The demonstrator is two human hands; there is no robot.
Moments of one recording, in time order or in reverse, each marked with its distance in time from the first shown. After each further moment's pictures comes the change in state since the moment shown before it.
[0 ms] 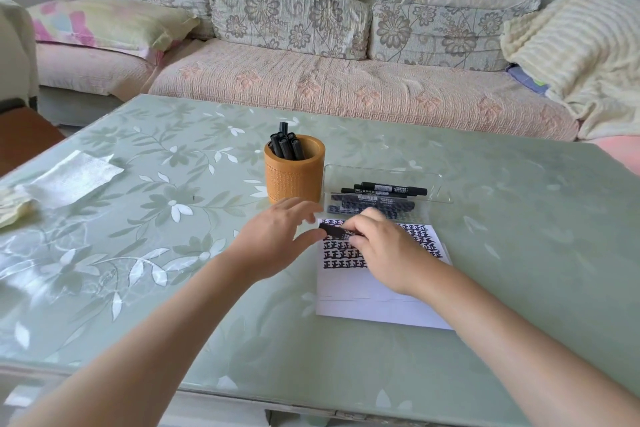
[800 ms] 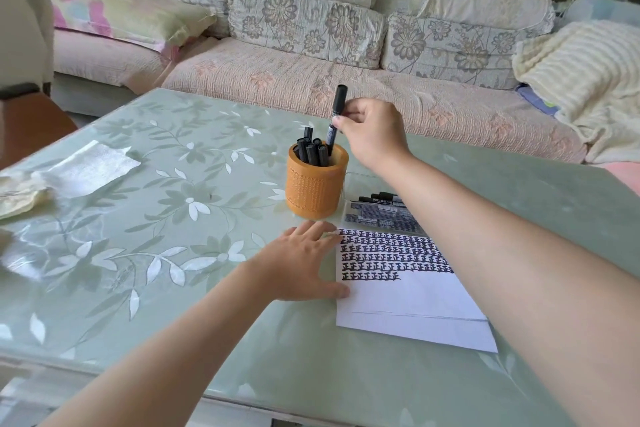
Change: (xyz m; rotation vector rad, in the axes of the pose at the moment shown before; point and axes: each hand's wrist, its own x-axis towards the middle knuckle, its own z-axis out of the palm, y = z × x) left_hand -0.013 -0.004 0.009 0.142 -0.313 0.044; right_hand 0.146 -0.069 -0.063 0.282 0.542 0.038
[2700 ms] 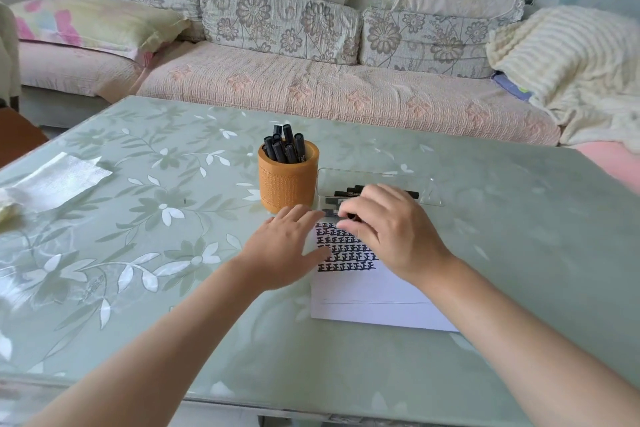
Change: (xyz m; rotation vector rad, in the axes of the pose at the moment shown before) left_hand 0.016 0.011 0.002 -0.033 0.182 -0.060; right_hand -0.135 0.057 -0.064 -0.409 -0.044 -0.700
